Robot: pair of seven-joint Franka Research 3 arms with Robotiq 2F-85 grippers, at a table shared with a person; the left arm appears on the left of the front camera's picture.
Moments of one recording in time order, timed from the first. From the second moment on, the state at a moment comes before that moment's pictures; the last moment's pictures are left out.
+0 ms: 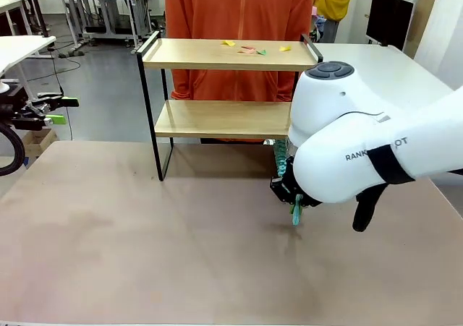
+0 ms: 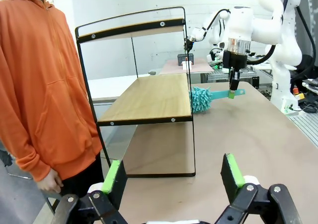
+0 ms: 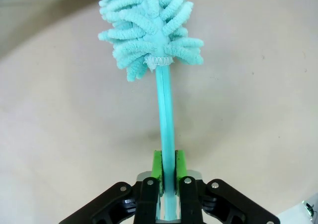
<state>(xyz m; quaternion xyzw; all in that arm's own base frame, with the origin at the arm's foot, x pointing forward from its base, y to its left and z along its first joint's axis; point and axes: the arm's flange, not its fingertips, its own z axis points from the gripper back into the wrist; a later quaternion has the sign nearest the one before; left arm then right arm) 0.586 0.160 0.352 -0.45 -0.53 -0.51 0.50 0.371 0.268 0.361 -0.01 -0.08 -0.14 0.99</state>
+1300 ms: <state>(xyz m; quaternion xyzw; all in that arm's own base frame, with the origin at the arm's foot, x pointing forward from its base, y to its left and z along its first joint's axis) 0.586 0.160 0.352 -0.45 -0.53 -0.51 0.50 0.343 0.233 0.395 0.03 -0.12 0.05 0.99</state>
